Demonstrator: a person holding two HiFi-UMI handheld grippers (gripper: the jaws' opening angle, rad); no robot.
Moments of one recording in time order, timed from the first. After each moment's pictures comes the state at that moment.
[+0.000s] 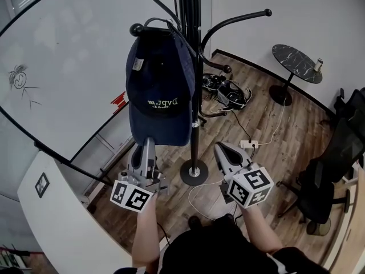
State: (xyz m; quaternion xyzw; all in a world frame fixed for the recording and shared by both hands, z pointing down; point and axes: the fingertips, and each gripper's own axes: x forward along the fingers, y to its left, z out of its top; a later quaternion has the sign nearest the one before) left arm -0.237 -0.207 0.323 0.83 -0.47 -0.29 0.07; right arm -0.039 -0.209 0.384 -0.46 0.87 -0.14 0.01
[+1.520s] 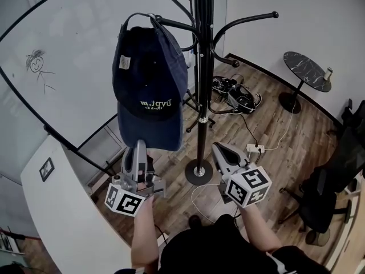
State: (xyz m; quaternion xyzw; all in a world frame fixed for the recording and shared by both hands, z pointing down) left arm -0.283 -0.132 0.310 0.80 -0.48 -0.36 0.04; right arm -0.077 -0.173 0.393 -0.41 0.90 -0.13 0.01
